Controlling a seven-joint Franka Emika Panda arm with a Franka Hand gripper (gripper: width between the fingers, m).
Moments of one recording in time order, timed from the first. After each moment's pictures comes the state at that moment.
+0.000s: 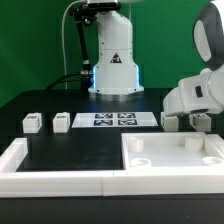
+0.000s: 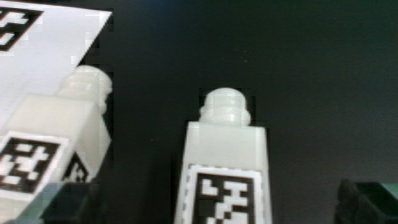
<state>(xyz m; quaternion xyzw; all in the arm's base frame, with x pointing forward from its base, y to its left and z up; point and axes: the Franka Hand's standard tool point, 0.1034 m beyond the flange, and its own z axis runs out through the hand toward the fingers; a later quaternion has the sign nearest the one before) 0.377 0.177 0.021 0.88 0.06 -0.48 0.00</state>
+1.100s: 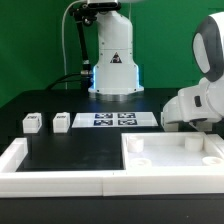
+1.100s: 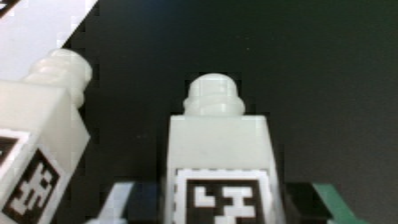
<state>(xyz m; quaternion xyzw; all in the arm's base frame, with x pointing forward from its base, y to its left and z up) 0.368 0.178 0.008 0.87 0.06 -0.48 0.00</state>
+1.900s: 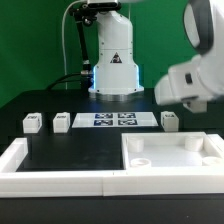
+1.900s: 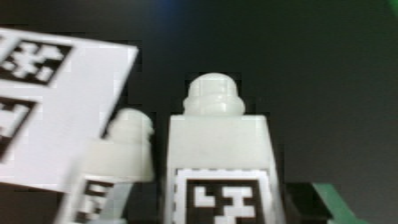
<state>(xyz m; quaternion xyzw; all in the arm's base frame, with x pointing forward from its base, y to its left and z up) 0.387 0.148 0.080 0.87 0.06 -0.48 -0.02</state>
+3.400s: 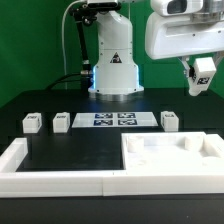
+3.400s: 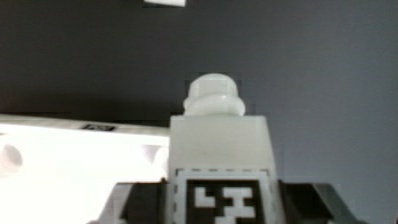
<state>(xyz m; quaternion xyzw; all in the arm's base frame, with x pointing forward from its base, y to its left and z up) 0.486 0.132 0.135 0.99 0.05 -0.08 -0.04</state>
